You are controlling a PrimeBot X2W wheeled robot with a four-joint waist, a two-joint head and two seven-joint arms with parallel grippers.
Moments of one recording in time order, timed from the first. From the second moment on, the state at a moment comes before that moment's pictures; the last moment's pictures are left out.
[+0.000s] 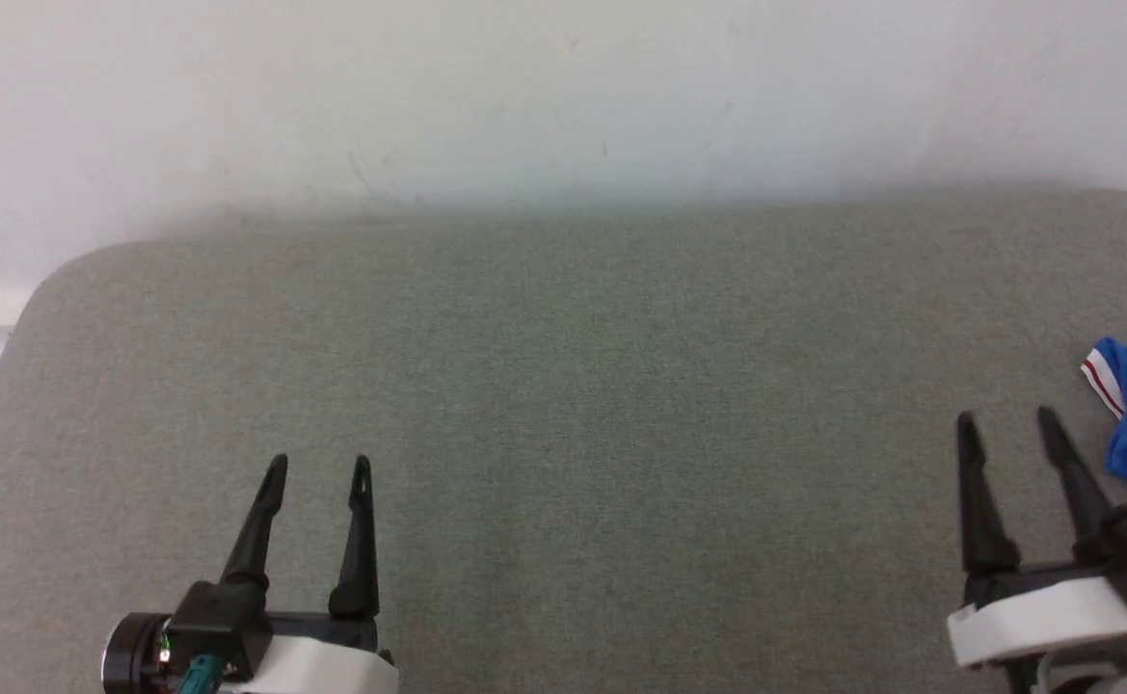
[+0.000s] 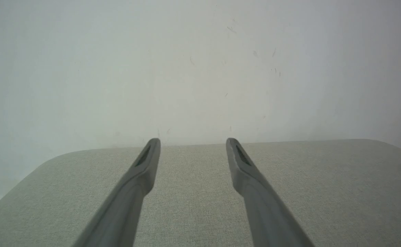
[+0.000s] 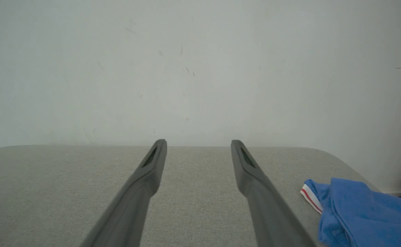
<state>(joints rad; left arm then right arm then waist) 0.09 0.06 -0.03 -0.05 -0.07 -0.02 -0.26 0.04 -0.08 -0.11 -0.02 0.10 0.13 -0.22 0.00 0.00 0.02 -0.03</state>
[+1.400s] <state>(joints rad) 0.10 0.06 -0.03 -0.03 -0.09 -0.01 -0.21 0.07 -0.06 -0.07 0.02 0.09 0.13 -0.20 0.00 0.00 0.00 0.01</state>
